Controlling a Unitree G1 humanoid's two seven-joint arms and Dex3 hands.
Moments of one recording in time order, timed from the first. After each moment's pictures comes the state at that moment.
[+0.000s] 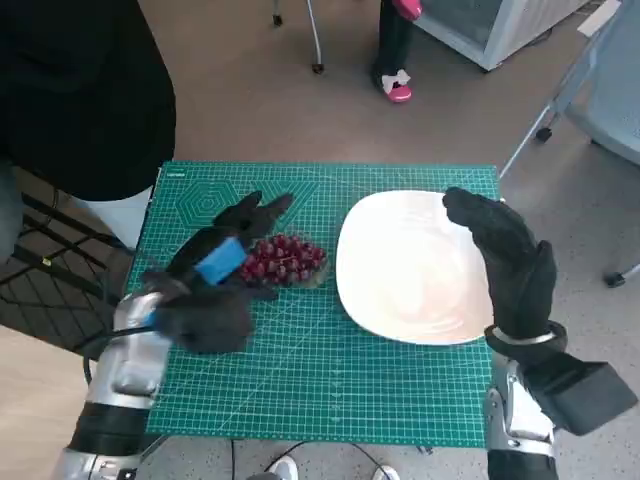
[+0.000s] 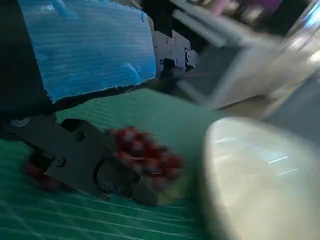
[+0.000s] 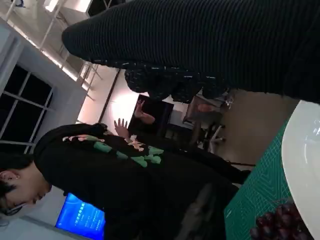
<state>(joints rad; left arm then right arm) -0.49 0.38 -0.15 0.18 0.74 0.00 -0.36 -0.41 -0.14 -0.12 0.35 0.27 -0.66 0.40</state>
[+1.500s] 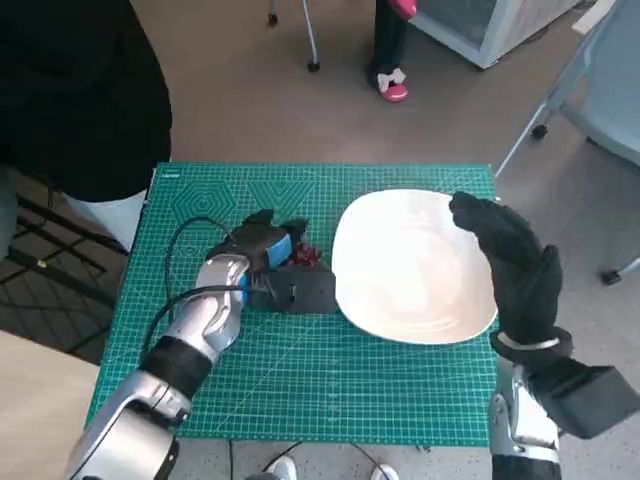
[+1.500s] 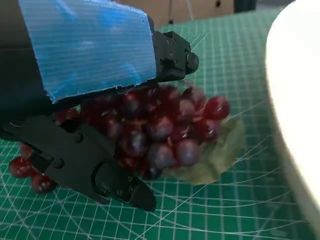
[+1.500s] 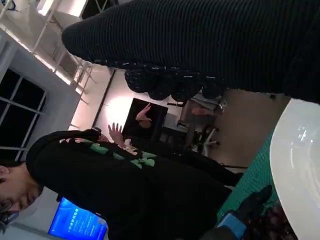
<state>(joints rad) -0.83 0.27 -0.46 0.81 0.80 0.20 -0.27 -0.38 -0.15 -0.13 0.34 0.28 -0.65 0.40</state>
